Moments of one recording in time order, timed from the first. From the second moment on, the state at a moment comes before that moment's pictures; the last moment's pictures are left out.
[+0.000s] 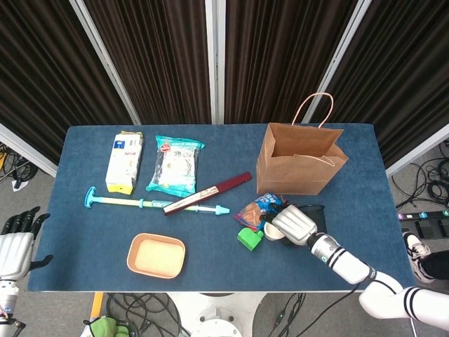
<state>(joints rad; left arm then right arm) -0.08 -1.12 -0.02 -1.65 1.38 1.41 0.22 0.70 -1.35 0.01 -1.47 -1.60 0.84 -0.09</state>
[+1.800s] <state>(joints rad) -0.08 -1.11 -0.02 -1.66 1.37 1.42 0.23 0.78 -1.11 0.32 -1.51 -1.12 0.90 -0.07</state>
